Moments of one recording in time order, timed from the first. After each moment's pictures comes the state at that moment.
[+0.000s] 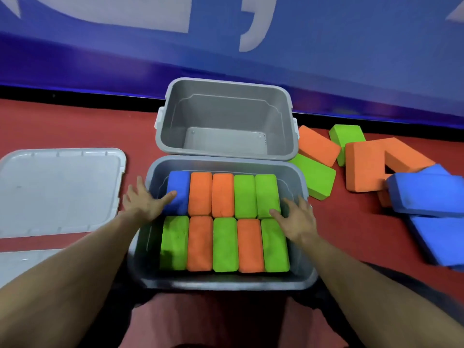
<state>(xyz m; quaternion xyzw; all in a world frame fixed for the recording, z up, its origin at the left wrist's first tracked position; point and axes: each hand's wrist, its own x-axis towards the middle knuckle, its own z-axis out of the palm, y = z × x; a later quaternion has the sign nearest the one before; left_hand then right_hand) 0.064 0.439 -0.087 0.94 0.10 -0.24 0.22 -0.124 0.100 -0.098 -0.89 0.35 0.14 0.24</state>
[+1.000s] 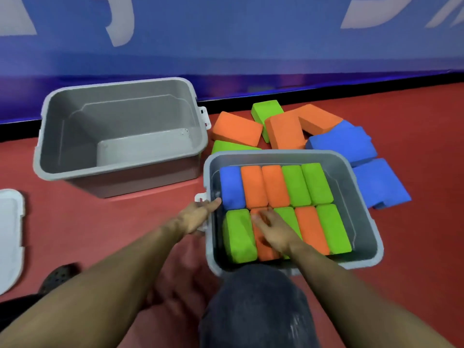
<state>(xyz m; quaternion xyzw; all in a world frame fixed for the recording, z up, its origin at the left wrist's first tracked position) -0.072 0.149 -0.084 0.78 -0.11 -0.51 0.34 -0.264 -0.018 -0.119 -0.82 0.39 0.15 0.39</state>
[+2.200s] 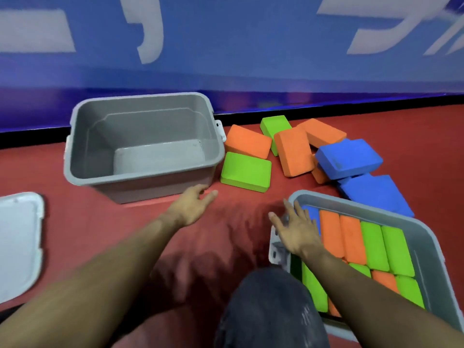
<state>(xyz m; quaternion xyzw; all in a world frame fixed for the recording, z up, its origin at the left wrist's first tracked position) -0.008 0.187 -0.054 0.83 -0.27 -0.36 0.32 -0.240 0.000 -0.059 -0.85 0.46 0.14 0.22</state>
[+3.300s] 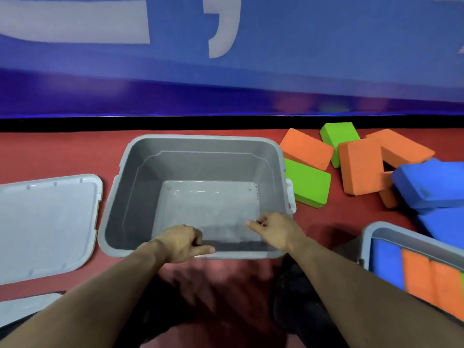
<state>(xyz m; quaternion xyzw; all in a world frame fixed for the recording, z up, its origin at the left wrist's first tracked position) 0.054 0.322 -0.120 0.86 -0.35 -0.38 0.03 -0.074 0.066 -0.107 -0.89 0.27 0.23 0.28</state>
